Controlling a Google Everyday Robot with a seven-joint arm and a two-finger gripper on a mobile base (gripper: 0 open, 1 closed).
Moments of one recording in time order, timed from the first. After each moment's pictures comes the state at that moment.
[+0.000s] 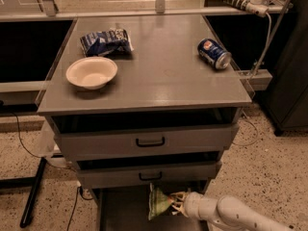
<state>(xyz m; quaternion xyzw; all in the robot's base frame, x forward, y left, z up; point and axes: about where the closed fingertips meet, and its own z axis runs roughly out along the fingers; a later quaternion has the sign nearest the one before) 0.477 -0.095 0.336 -0.53 0.69 0.18 0.45</state>
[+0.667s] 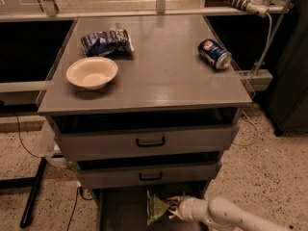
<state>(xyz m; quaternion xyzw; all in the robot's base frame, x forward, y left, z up) 0.484 -0.083 0.263 -0.56 0.69 0.18 0.42</state>
